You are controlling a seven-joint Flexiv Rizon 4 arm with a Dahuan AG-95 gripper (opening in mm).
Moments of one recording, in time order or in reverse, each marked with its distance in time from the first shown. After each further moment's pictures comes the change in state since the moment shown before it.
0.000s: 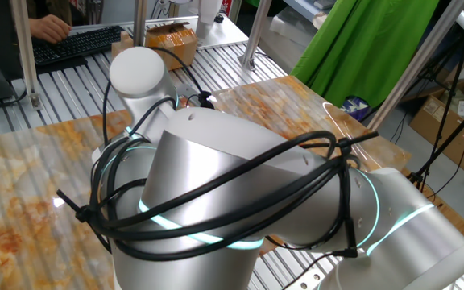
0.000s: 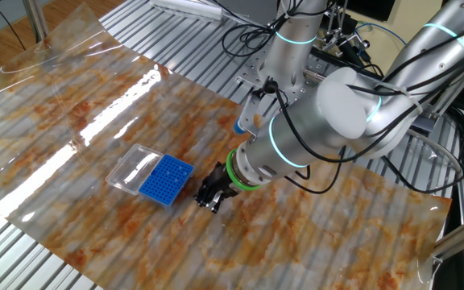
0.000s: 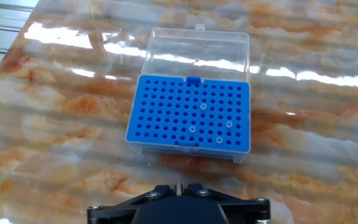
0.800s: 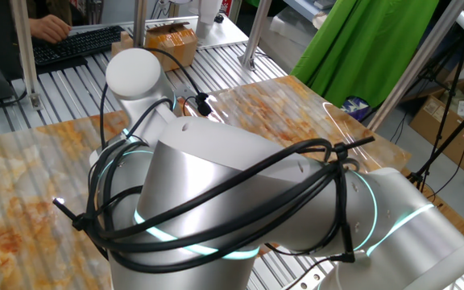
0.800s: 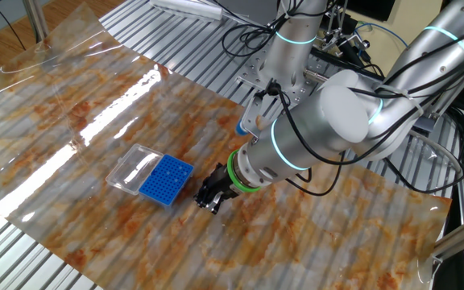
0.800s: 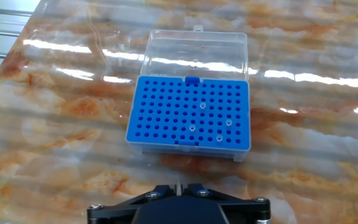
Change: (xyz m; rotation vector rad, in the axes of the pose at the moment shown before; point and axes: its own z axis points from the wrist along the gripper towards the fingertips) arm 0.002 0.001 0.000 0.005 -0.021 0.032
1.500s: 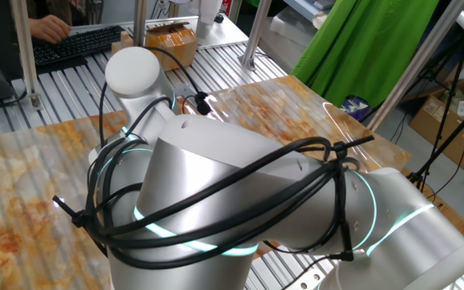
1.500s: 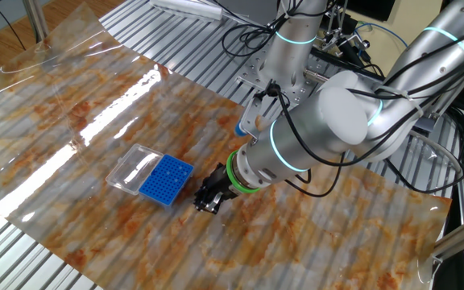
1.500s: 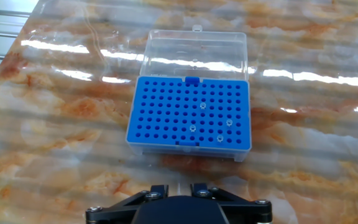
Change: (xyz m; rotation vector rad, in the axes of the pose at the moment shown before) arm -0.001 0.001 0.000 0.005 0.005 0.008
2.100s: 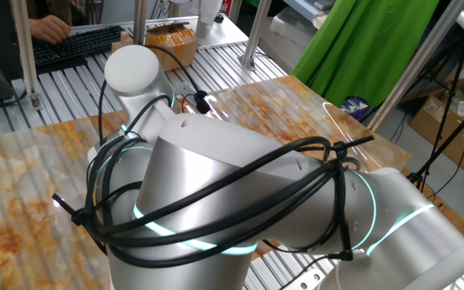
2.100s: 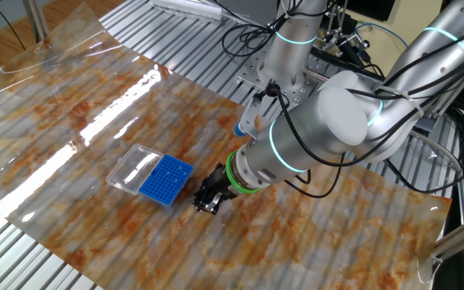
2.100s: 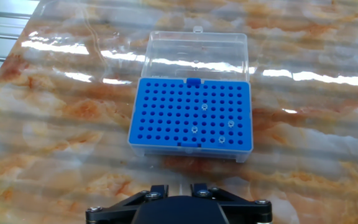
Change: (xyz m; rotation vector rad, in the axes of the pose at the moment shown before) arm -0.001 0.002 -0.001 0.005 -0.002 0.002
